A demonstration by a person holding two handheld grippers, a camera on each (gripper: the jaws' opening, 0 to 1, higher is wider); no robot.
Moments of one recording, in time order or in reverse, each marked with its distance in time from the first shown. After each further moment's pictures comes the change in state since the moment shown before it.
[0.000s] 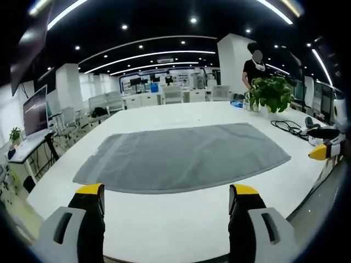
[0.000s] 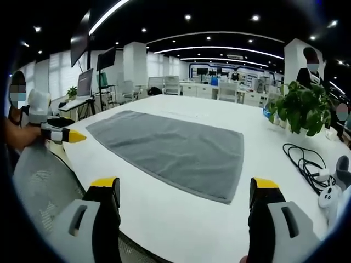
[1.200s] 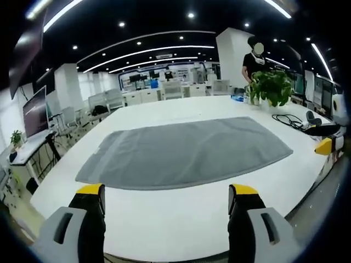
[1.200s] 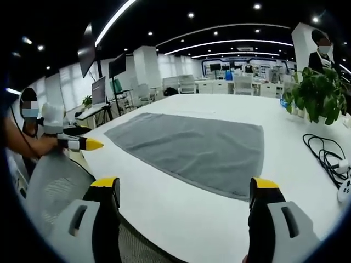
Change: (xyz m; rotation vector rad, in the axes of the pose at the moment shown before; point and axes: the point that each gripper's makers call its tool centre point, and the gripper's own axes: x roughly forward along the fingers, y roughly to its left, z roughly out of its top) left arm 0.001 -0.001 -0.003 0.022 0.027 0.005; right arm 0.007 0.018 -0.002 0.071 0.023 0.178
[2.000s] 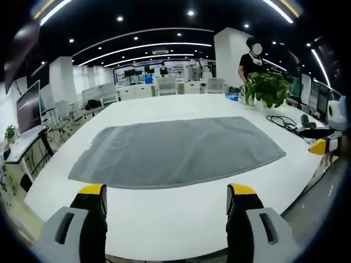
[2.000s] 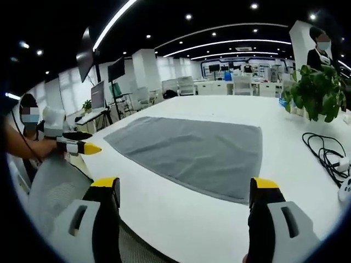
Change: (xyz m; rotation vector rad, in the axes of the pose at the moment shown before) left arm 0.007 -0.005 0.001 -0.008 0.048 -0.071; right arm -0.002 -0.015 0.005 0.055 -0.016 -0.008
